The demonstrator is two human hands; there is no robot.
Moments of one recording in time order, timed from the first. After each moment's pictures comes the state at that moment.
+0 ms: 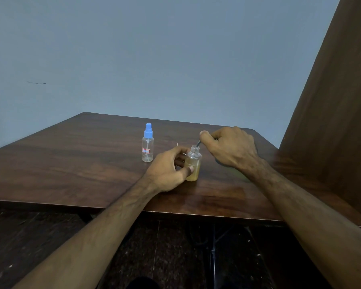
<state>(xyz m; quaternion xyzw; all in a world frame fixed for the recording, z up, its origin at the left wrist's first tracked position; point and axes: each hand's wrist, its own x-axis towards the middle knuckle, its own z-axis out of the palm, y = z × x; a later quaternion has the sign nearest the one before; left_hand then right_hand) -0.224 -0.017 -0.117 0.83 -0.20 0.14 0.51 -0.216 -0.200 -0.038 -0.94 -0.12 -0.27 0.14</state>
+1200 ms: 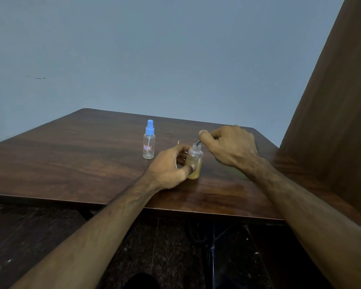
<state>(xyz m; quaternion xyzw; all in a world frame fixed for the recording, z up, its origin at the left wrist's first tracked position) -0.221 -0.016 -0.117 0.84 -0.19 0.13 0.49 -0.214 -0.198 -0.042 -0.94 -0.15 -0.29 0.11</state>
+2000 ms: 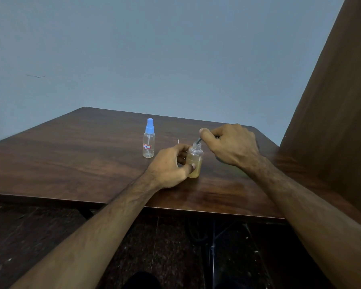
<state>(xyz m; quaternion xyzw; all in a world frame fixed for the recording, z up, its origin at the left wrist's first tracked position) -0.222 -0.017 -0.117 0.84 -0.20 0.13 0.48 -0.213 -0.199 -0.043 -0.94 -0.15 -0.30 0.12</state>
